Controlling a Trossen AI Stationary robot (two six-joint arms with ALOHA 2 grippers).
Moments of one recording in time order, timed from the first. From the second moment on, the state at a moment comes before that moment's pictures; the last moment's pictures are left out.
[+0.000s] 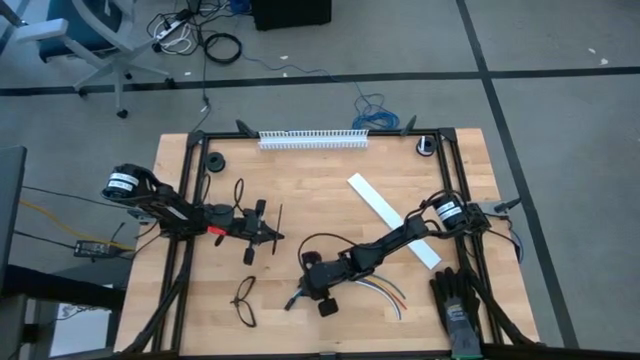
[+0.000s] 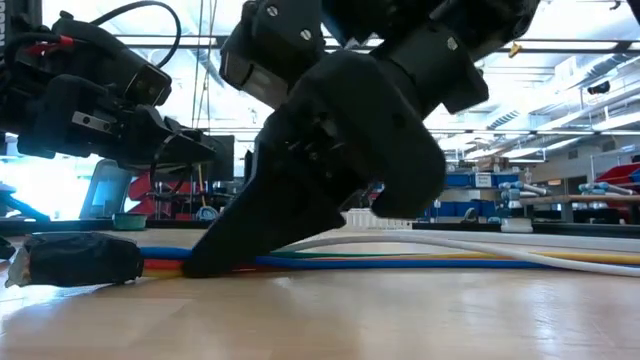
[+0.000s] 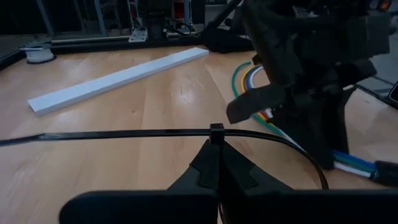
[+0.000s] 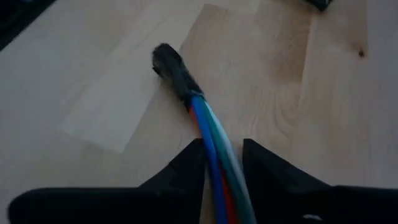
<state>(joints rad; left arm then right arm) -0.10 1.51 0.07 1.26 0.05 0.02 0.36 2.22 1.35 0.17 0.01 0.01</state>
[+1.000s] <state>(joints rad) -0.10 1.51 0.07 1.19 -0.15 0.18 0.30 2.14 1.35 0.08 0.59 0.05</state>
